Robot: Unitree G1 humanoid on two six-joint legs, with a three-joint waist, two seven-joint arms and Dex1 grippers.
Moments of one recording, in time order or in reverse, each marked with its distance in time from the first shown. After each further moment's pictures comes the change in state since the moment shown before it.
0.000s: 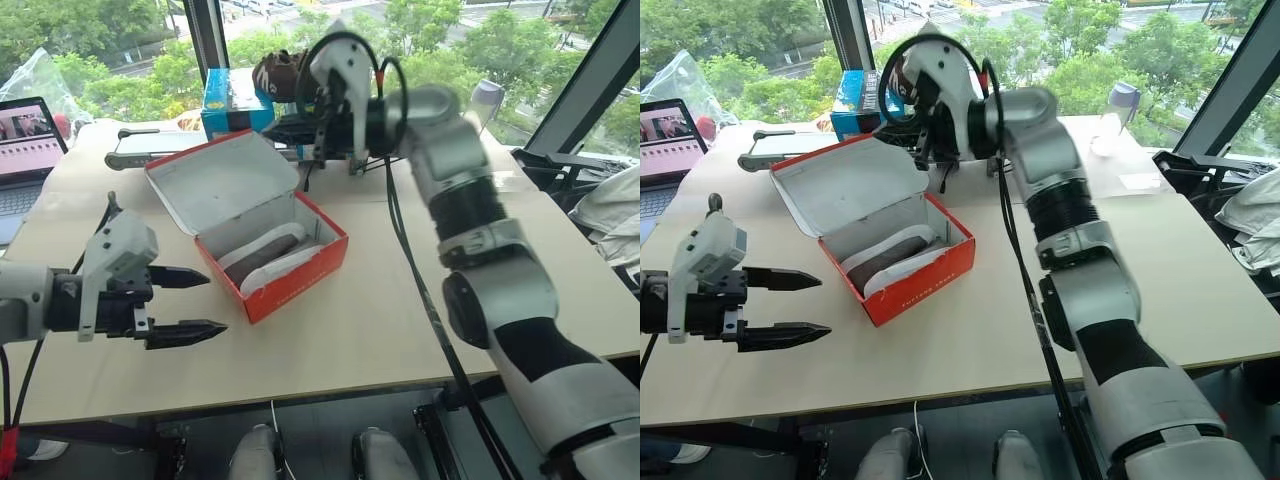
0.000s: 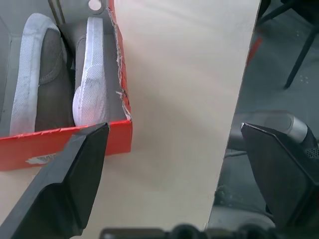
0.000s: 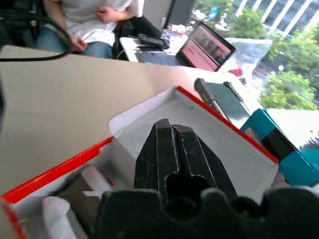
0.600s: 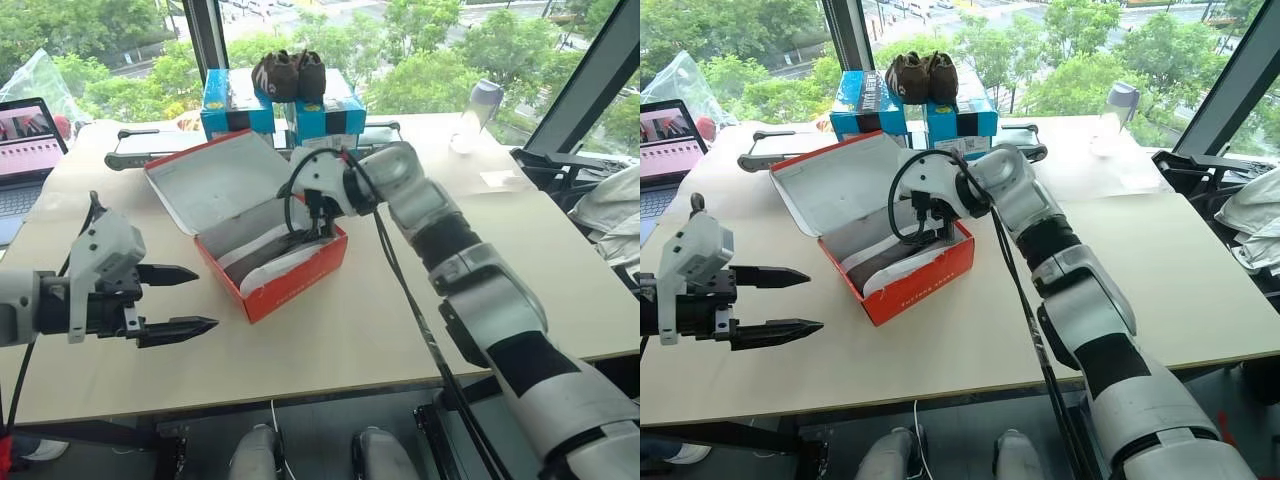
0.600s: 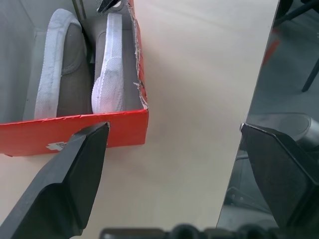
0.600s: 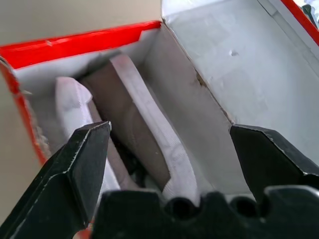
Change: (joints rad) left arm 0.081 -0.007 0.102 -0.010 0.036 0.002 0.007; right arm 0.048 0.082 0.228 0.380 -0.239 -0.441 -0.130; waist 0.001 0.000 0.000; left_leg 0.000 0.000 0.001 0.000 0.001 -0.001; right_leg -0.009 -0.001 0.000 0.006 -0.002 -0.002
